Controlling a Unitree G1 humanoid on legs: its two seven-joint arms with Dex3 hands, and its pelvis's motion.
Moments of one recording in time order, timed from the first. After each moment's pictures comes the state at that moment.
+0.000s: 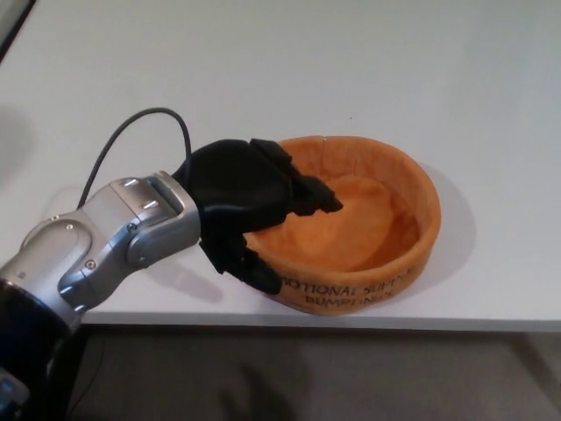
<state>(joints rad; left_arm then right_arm) -0.73 0.59 -0.59 0.29 0.76 -0.41 -0.27 0.46 -0.48 -0.25 0.06 0.18 -0.23 0.46</state>
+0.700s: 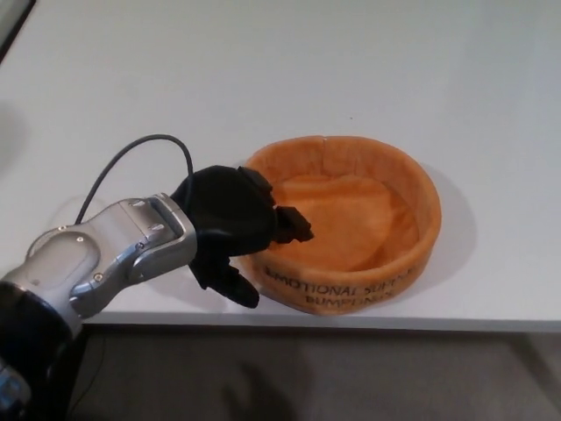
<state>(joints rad) -0.76 0.56 -0.68 0.43 0.92 -0.42 -0.20 0.46 -0.48 -0.25 0.06 0.18 -0.23 0.46</state>
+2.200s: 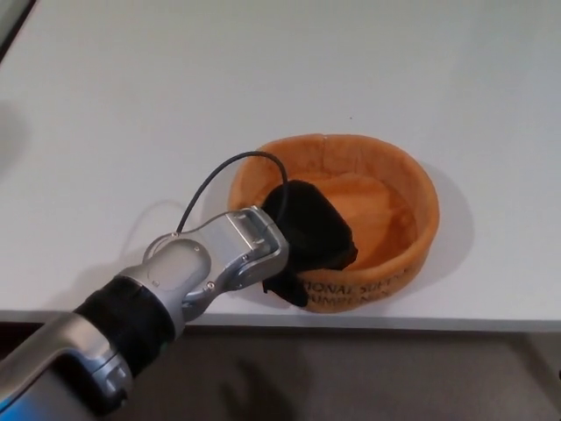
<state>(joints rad) -0.84 0.32 -0.79 0.59 1.05 -0.27 -0.23 0.45 -0.50 -0.25 0.04 0.19 -0.21 0.47</state>
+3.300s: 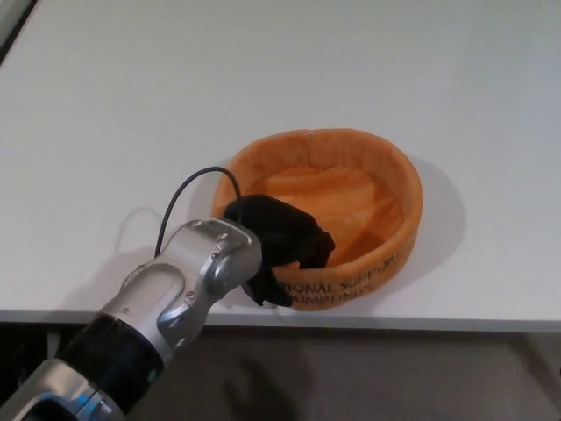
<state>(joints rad) -0.69 0.29 -0.56 0.47 0.88 -0.08 -0.42 0.42 -0.50 -0.25 0.06 0.20 -0.20 0.48</state>
